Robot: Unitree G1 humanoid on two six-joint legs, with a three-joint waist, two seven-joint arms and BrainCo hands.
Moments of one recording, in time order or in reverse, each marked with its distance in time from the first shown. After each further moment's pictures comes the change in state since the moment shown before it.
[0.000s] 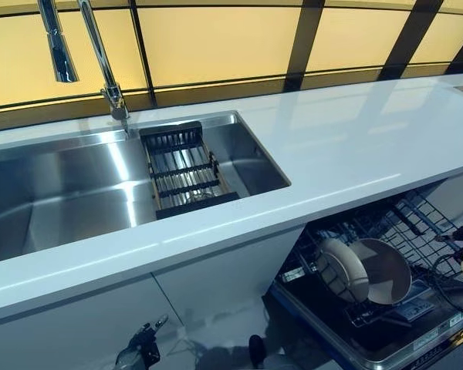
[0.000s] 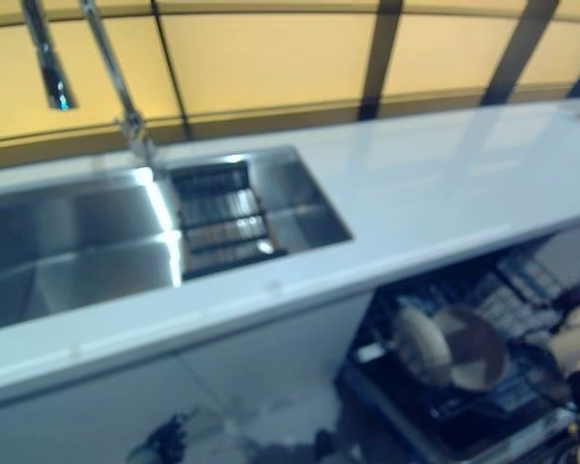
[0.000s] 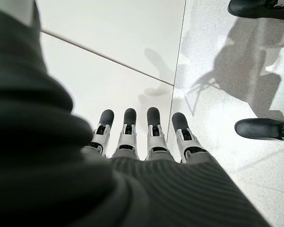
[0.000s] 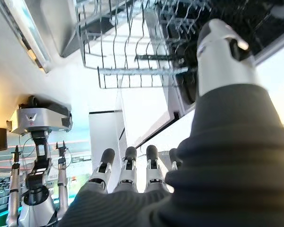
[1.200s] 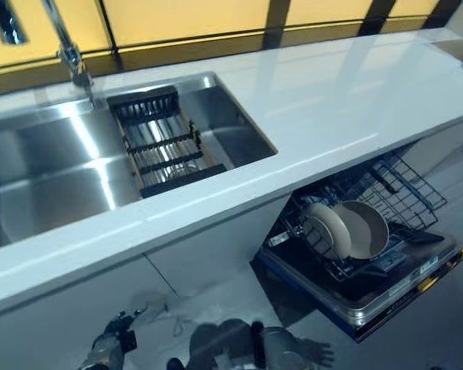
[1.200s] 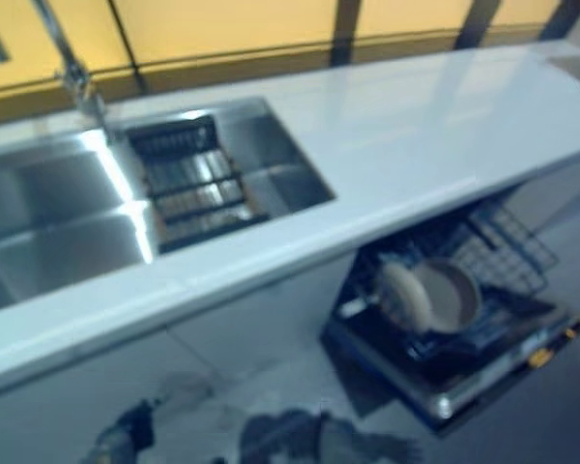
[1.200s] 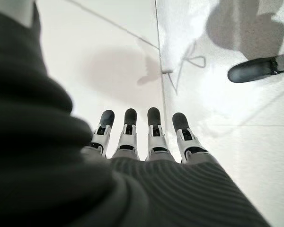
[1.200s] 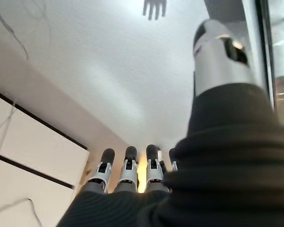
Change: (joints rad) left arm -0.108 0.205 -0.002 0.066 0.054 0.029 0.023; right arm 0.378 0.339 -0.204 0.572 0.324 -0.273 -0.052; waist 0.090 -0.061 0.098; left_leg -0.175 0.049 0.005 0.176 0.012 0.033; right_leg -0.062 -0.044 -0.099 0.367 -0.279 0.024
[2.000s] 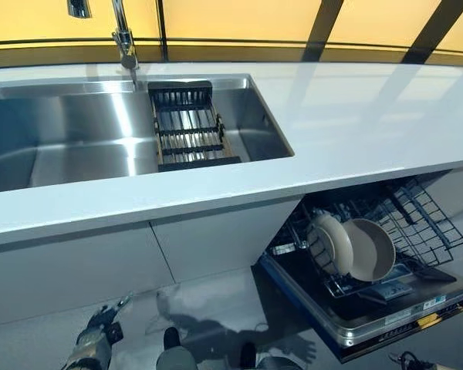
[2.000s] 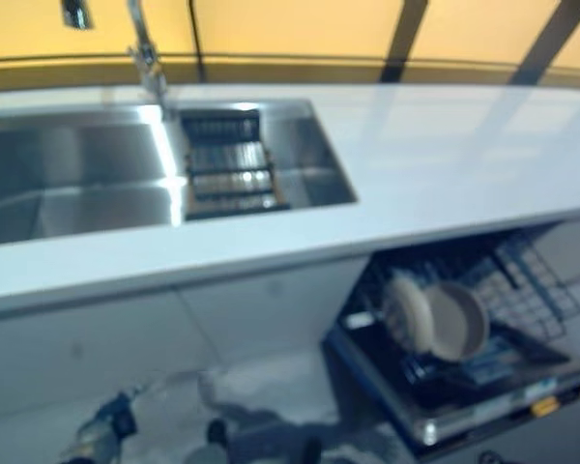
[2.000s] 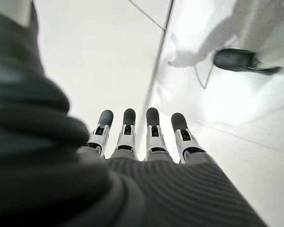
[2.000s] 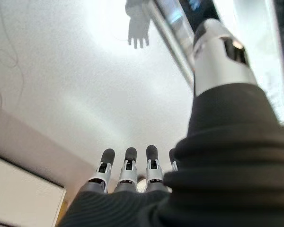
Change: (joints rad) left arm 0.059 -0.025 0.151 0.029 -0.062 -0.009 0.002; right arm -0.086 0.057 -0.003 0.163 0.200 0.056 -0.021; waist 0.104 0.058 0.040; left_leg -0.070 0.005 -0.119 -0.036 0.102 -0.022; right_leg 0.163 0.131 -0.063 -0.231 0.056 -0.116
